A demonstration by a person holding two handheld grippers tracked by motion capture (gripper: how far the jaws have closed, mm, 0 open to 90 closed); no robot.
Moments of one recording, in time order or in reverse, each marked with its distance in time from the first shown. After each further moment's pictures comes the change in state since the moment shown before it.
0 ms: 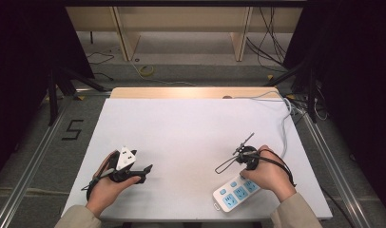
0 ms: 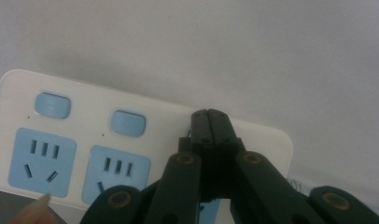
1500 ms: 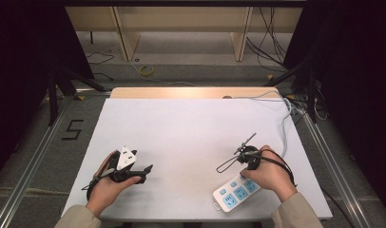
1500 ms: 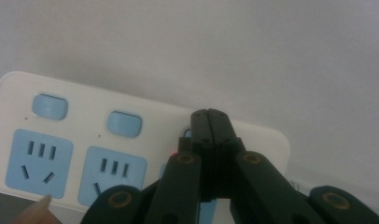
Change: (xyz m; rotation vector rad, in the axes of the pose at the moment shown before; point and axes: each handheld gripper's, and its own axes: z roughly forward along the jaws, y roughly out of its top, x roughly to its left) left arm 0.000 0.000 0.001 0.006 -0.002 0.000; right arm -0.003 -0.003 -0.001 -0.025 0.002 0.007
